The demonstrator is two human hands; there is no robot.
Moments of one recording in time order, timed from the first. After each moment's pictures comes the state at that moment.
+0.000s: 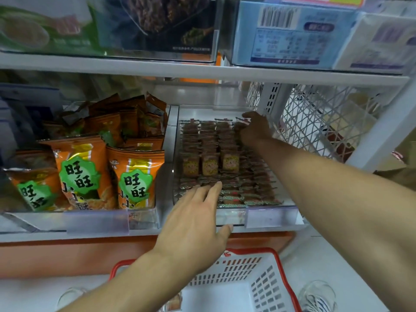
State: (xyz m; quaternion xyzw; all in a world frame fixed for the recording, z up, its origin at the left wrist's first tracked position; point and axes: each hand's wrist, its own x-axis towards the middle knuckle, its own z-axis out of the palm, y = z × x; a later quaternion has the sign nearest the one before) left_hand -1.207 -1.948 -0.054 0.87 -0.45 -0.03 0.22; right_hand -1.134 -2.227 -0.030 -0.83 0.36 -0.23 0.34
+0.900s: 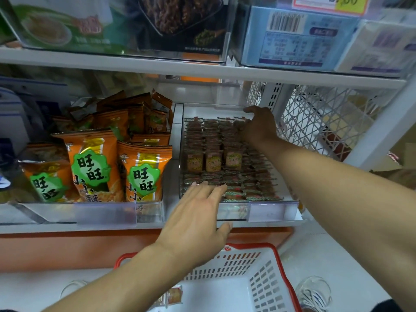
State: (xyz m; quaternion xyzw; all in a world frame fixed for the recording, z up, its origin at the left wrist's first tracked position) left_hand -1.208 -1.940 -0.055 0.85 -0.47 0.00 0.23; right_hand -1.157 -2.203 -0.007 -0.87 0.32 -0.25 0.27
